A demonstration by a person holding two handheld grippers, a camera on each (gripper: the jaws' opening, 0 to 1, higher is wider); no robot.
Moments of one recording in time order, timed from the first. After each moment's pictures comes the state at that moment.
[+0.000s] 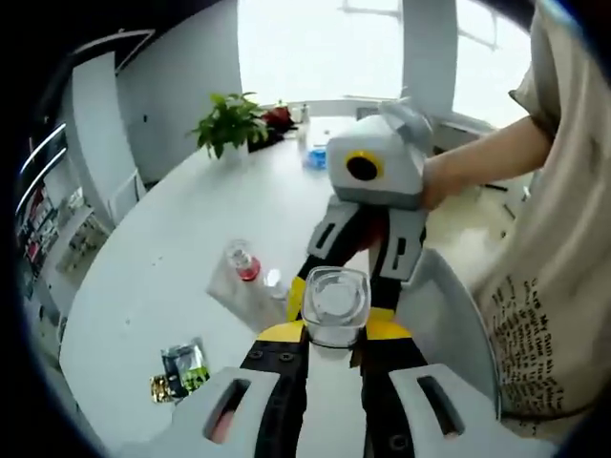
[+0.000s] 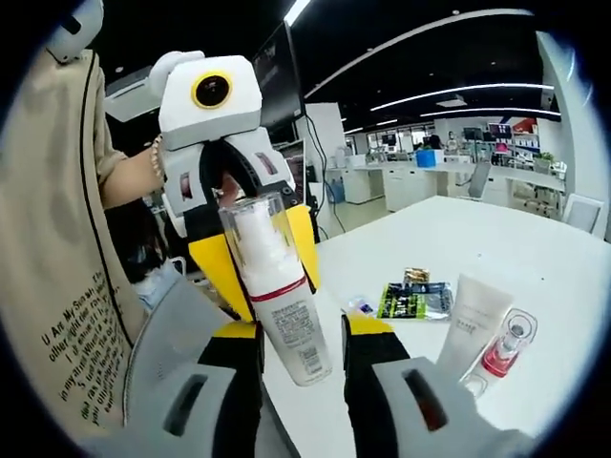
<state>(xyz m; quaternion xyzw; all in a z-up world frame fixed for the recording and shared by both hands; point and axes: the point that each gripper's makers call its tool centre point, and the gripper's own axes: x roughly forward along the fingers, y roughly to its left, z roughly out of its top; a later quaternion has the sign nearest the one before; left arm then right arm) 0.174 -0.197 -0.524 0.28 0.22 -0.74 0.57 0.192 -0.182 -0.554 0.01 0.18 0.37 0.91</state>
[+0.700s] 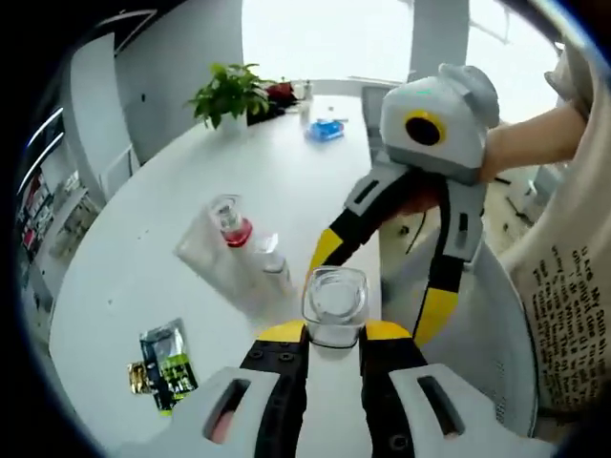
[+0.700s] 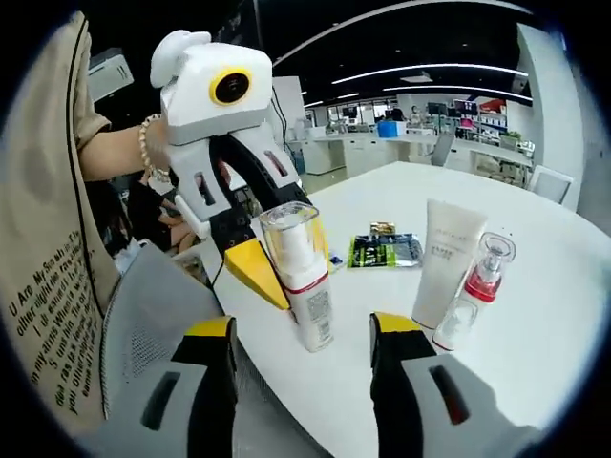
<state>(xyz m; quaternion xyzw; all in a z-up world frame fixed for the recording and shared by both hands) 0.189 -0.213 -0.597 0.30 0.26 -0.72 0.57 0.167 -0.206 -0.602 0.00 0.25 0.27 0.93</state>
